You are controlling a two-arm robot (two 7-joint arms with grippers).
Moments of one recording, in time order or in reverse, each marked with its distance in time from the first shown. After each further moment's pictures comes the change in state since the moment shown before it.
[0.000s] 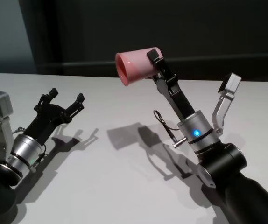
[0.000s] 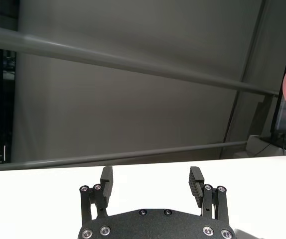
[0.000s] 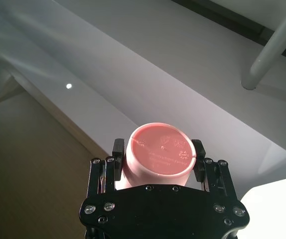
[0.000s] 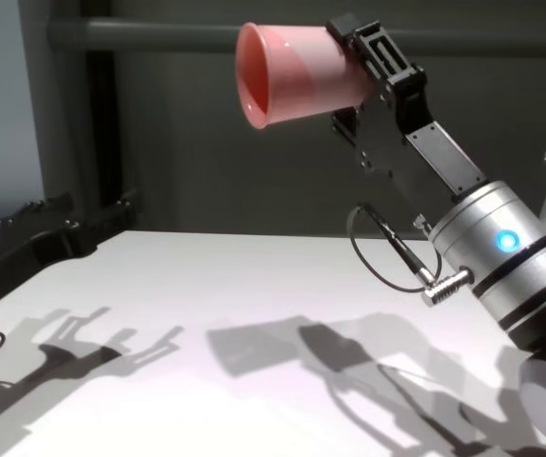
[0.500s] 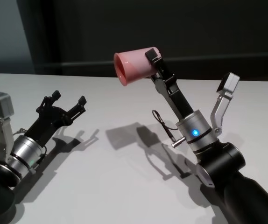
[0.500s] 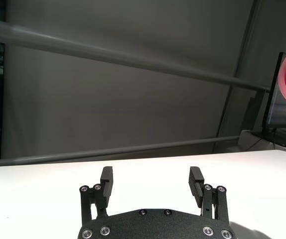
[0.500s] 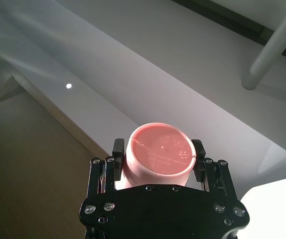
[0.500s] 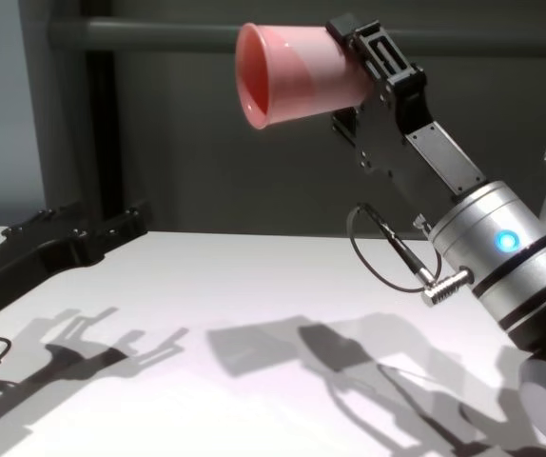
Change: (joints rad) left arm -0.016 -0.008 0.006 0.028 0.003 0.009 -0.027; right arm 0.000 0.000 0.000 0.000 0.000 0.000 0.000
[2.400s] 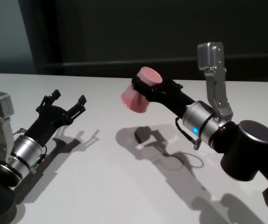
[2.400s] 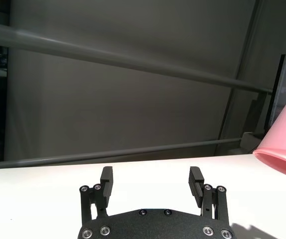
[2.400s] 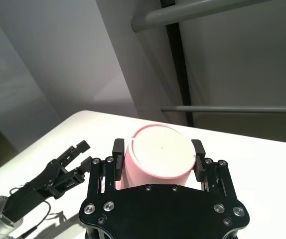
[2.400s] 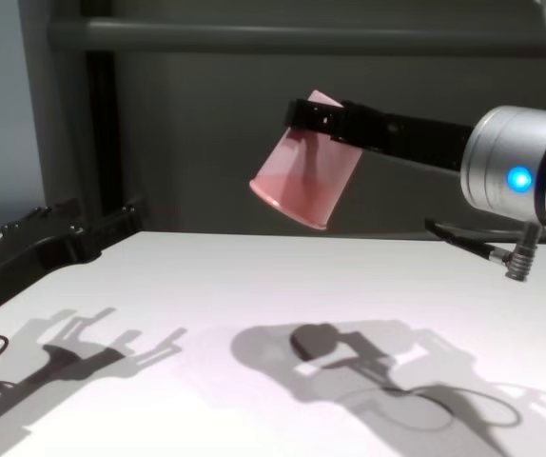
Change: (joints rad) left arm 0.004 0.002 -0.002 -0.009 -0.002 -0.004 0.009; right arm -0.071 0.310 -0.241 -0.608 -0.529 0.070 -0.871
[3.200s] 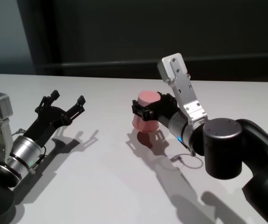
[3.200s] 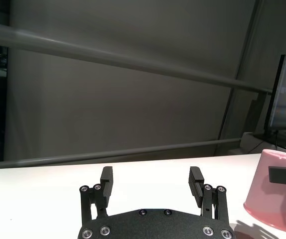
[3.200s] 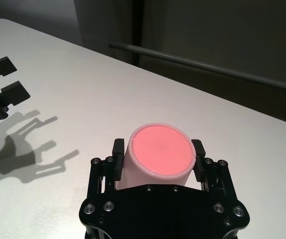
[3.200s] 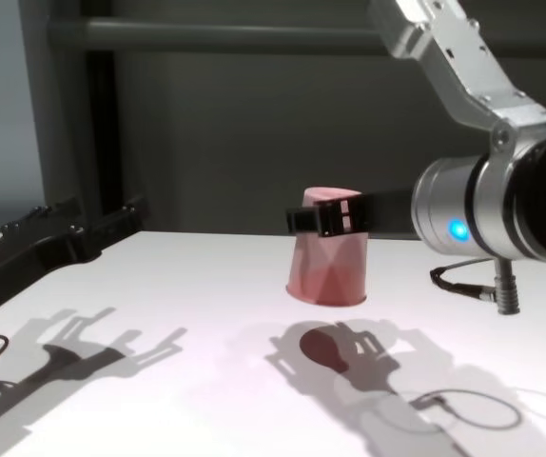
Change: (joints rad) left arm 0.000 0.000 0.000 -0.001 0.000 0.000 0.000; right arm 0.073 -0.020 -0.124 -0.003 -0.249 0.272 -0.258
